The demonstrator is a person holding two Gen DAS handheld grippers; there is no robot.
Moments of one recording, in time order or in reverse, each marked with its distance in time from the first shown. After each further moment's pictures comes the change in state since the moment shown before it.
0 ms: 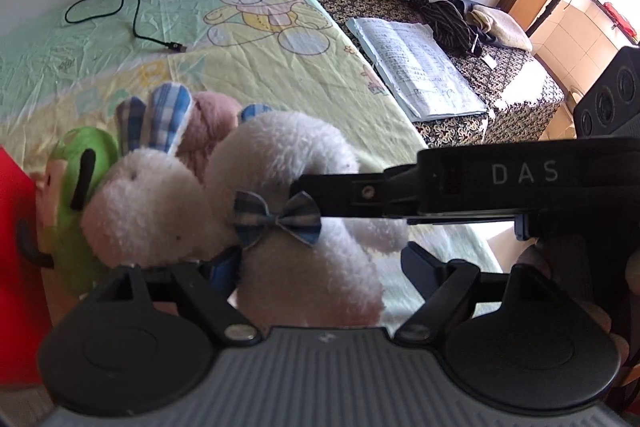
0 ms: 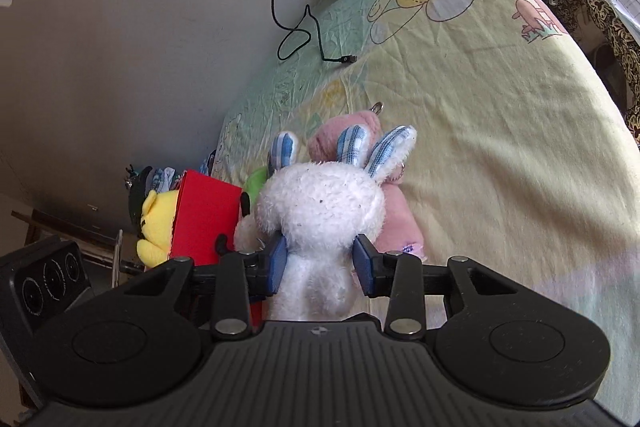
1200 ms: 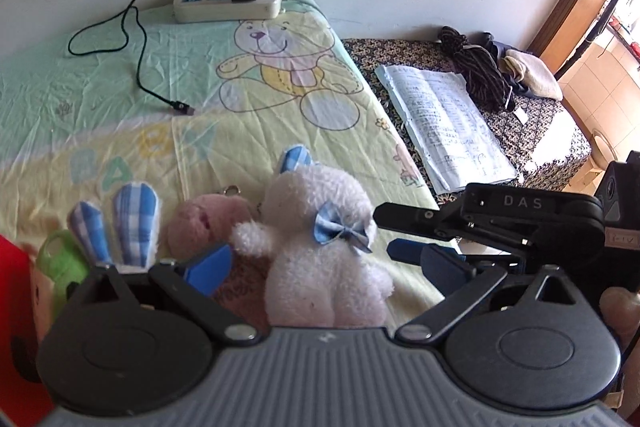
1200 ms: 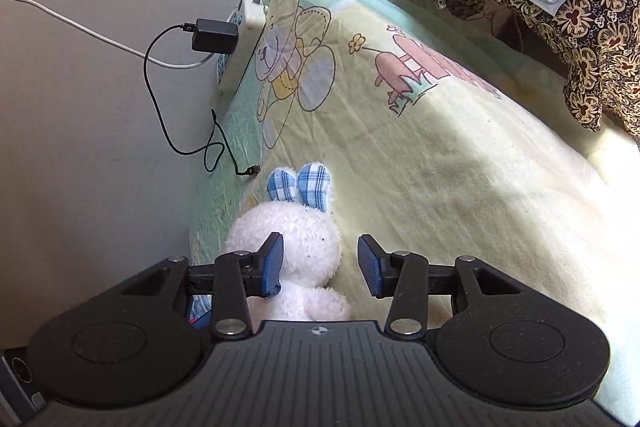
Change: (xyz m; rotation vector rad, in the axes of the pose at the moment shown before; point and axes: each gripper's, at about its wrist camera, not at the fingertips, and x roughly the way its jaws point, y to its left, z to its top) left arm 0.044 0.013 0.083 -0.081 -0.055 0.052; right arm 0.013 -0.088 0.064 0.404 -0.170 -0.047
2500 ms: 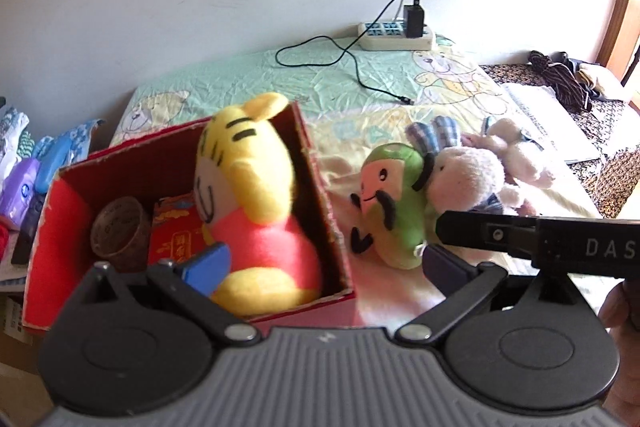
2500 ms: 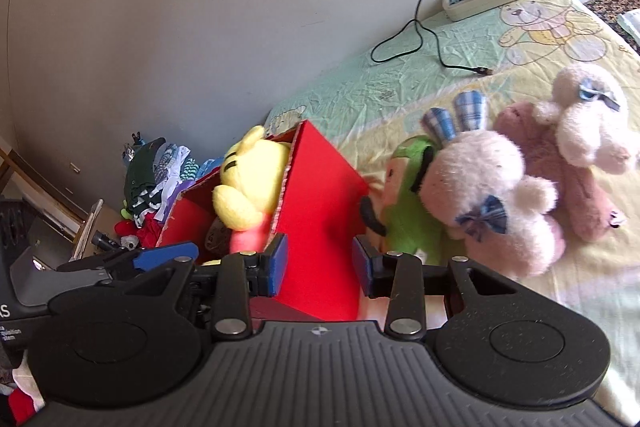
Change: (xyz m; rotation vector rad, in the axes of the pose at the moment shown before) left arm -0.193 0.144 -0.118 0.037 -0.152 0.284; right arm 0.015 0.162 -0.232 -0.638 -0.009 0.008
